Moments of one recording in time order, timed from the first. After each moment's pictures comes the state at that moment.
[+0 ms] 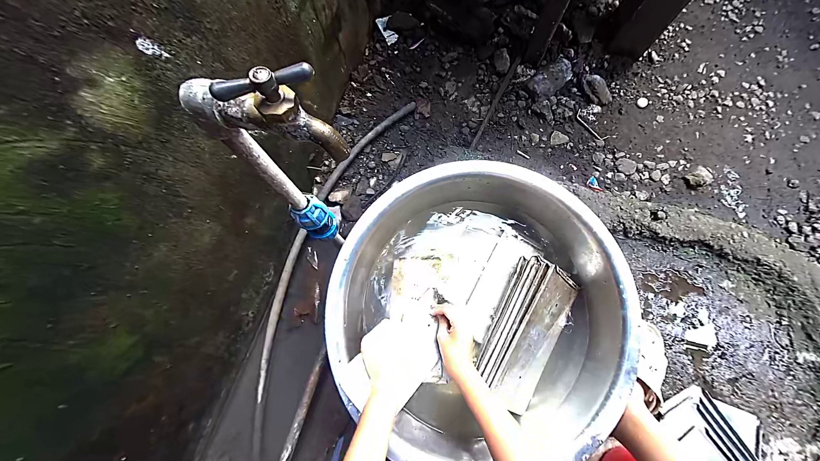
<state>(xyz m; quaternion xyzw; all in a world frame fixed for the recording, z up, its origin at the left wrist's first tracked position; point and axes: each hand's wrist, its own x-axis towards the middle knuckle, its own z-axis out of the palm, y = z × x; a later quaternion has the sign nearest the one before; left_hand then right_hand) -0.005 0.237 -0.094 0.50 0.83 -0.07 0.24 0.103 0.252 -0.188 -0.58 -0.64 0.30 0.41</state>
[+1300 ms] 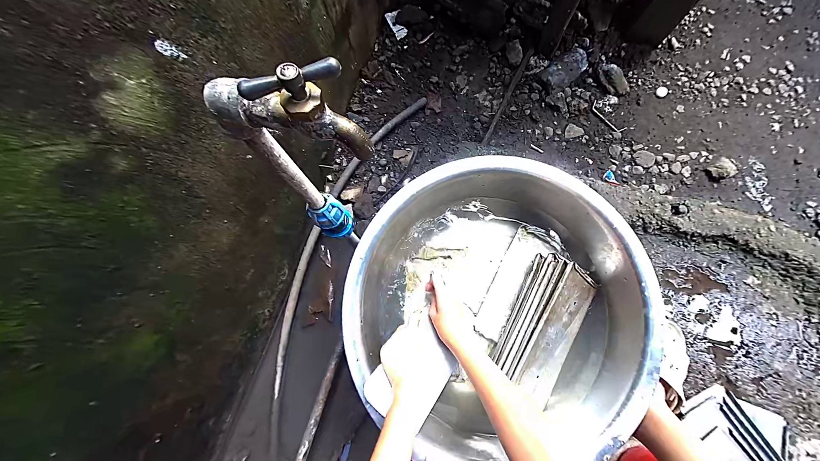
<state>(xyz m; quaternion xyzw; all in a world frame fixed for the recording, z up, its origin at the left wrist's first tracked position) 0.003 0.229 -0.084 0.47 0.85 -0.06 0.24 0.066 0.297 -0.172 -0.57 -0.69 0.39 0.22</state>
